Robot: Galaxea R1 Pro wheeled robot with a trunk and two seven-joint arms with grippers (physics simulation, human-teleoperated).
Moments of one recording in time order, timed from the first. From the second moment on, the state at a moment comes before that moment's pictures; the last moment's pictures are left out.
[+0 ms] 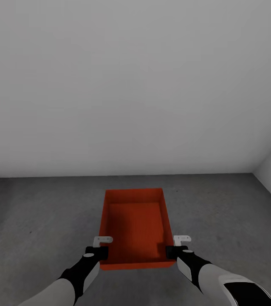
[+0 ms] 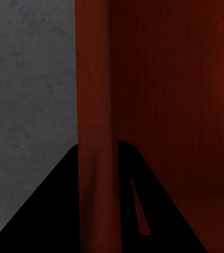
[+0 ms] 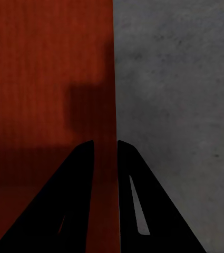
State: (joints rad) left arm -0.63 -0.11 -0.13 -0.30 0.09 0.07 0.18; right arm -0.77 0.08 0.00 -0.02 -0.01 -0.01 -0.06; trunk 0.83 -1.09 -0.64
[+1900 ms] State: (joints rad) left arm -0.63 -0.11 -0.13 -0.30 0.09 0.07 0.18; right arm -0.77 0.08 0.00 -0.02 -0.01 -0.01 -0.06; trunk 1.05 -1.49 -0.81
